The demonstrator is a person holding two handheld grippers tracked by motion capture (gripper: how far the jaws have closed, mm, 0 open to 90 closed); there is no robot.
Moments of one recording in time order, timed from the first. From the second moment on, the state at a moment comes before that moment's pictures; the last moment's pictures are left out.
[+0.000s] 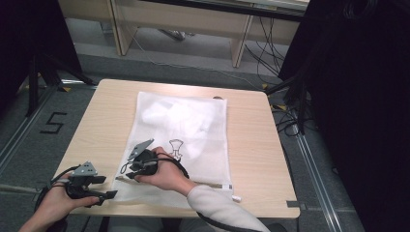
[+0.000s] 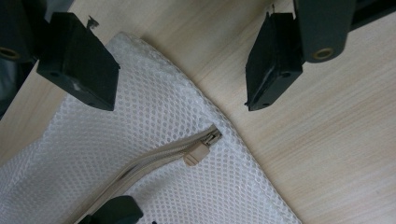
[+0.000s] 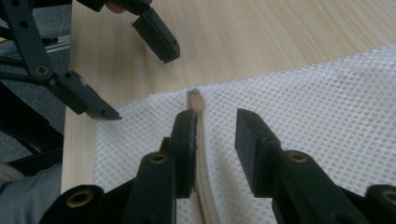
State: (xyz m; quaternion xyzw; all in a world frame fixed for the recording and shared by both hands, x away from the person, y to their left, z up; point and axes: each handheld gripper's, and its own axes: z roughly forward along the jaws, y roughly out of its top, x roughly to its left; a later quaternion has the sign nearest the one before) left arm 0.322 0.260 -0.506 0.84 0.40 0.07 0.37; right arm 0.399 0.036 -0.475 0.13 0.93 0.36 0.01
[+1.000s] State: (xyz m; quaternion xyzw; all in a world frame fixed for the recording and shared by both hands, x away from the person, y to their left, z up) left arm 0.322 0.261 -0.505 0.84 0.40 0.07 0.37; right arm 0.407 0.077 -0.498 0.15 0.94 0.31 -0.04
